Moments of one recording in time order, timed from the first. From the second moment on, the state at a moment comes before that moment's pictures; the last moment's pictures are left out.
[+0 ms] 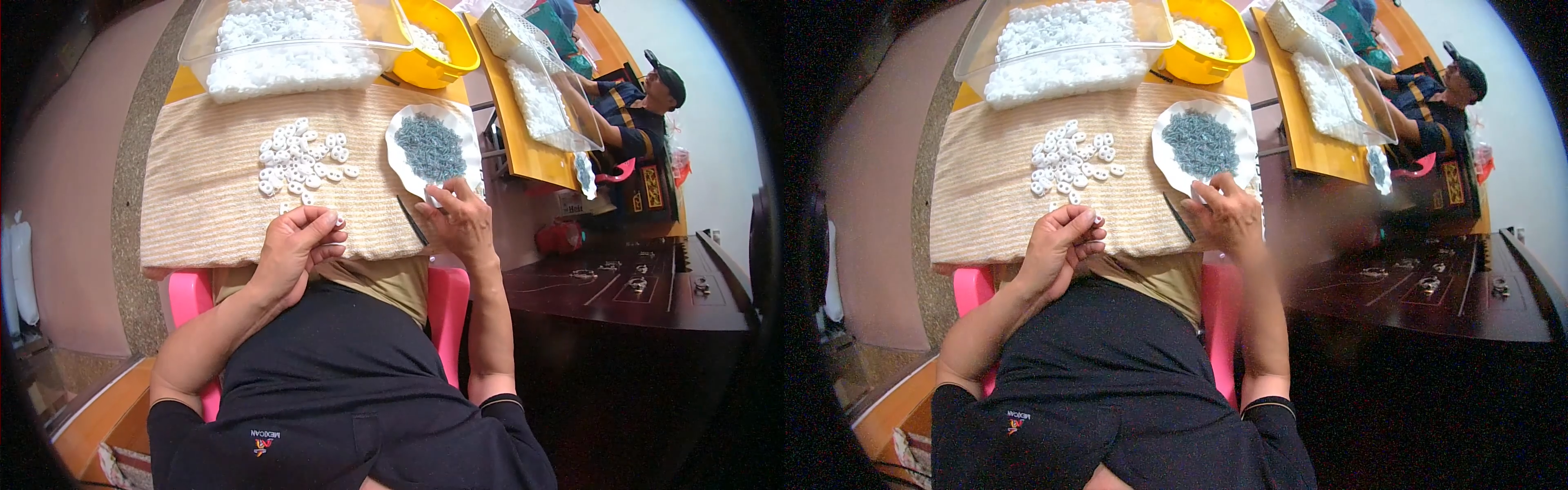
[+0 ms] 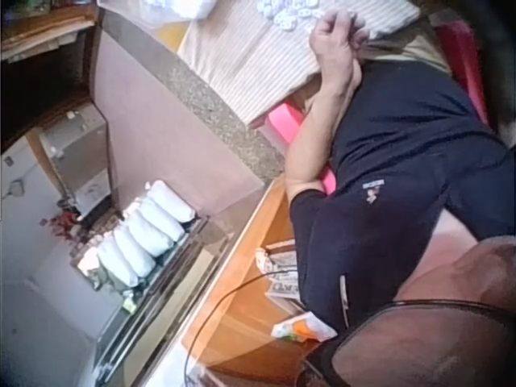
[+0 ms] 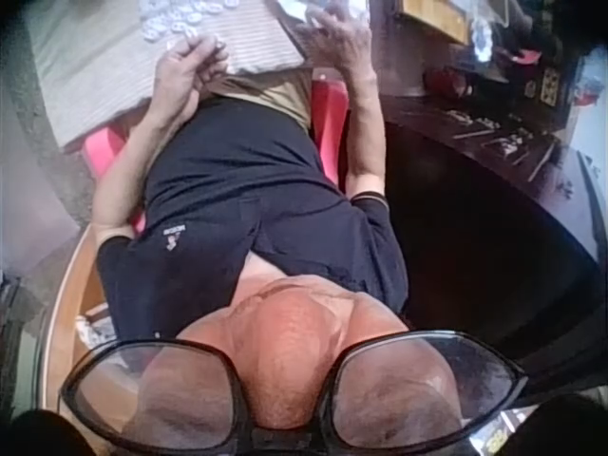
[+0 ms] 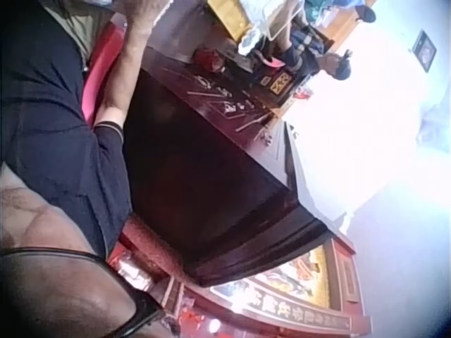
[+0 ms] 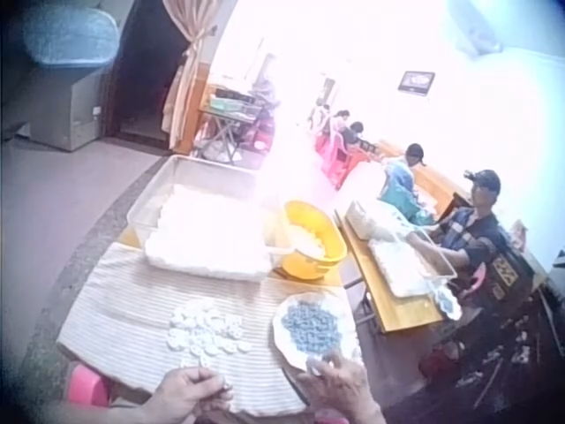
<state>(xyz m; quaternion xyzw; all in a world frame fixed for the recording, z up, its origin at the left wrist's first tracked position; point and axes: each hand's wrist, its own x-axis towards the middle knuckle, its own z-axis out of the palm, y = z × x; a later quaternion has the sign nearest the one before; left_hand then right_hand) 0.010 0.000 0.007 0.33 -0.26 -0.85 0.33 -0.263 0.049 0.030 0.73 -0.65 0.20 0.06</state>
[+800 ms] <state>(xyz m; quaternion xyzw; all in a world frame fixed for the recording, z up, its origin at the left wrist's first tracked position) 0.009 0.001 0.006 0.33 -0.27 -0.84 0.34 -0.260 0.055 -0.004 0.69 -0.61 0.40 0.05</state>
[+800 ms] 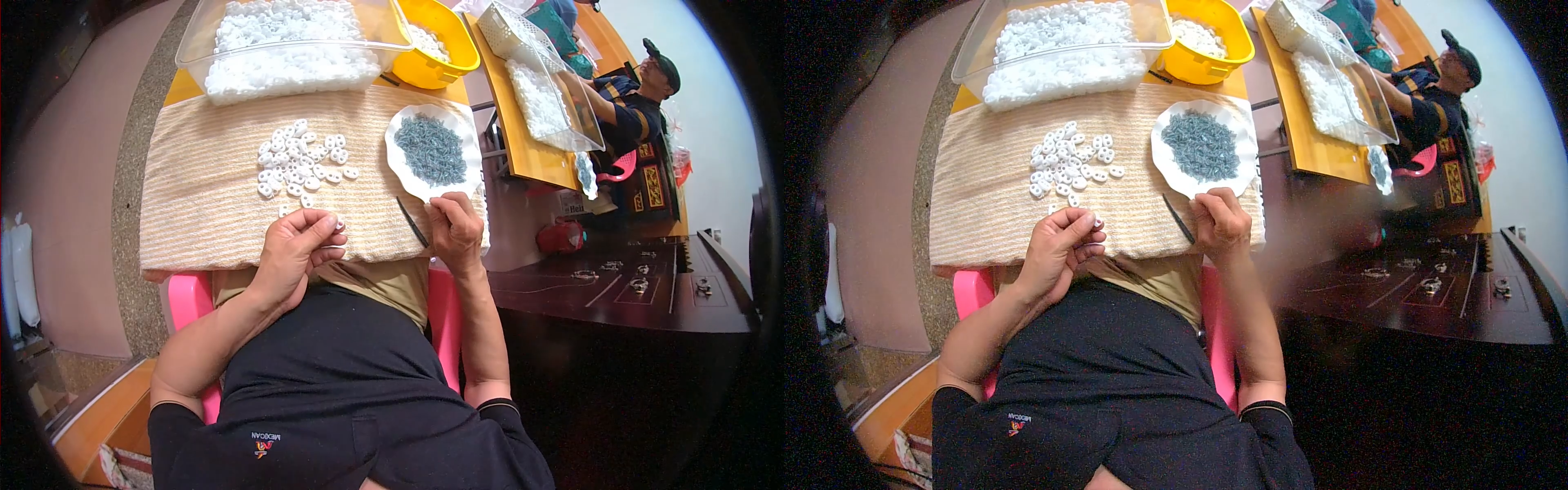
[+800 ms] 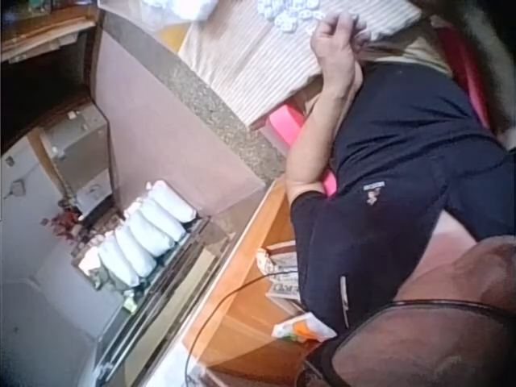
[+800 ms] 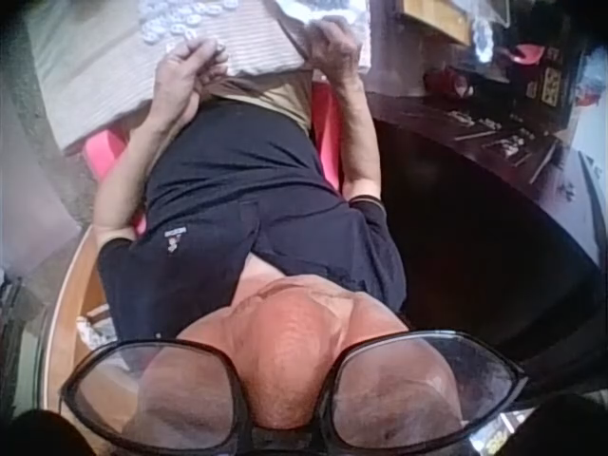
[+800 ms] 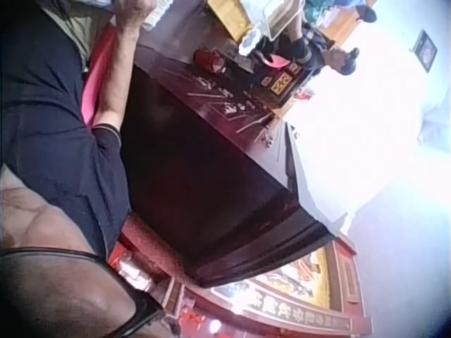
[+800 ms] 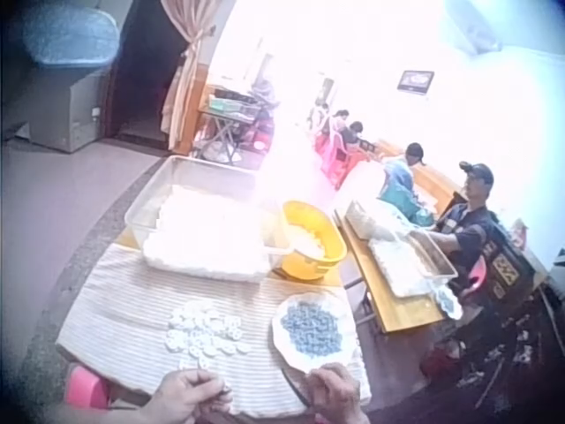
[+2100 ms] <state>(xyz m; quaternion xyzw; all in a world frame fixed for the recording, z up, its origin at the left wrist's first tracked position) 0.009 0.003 0.005 0.33 -0.28 -0.84 0.34 -0.267 0.047 0.012 0.57 -0.64 0.51 -0.05</state>
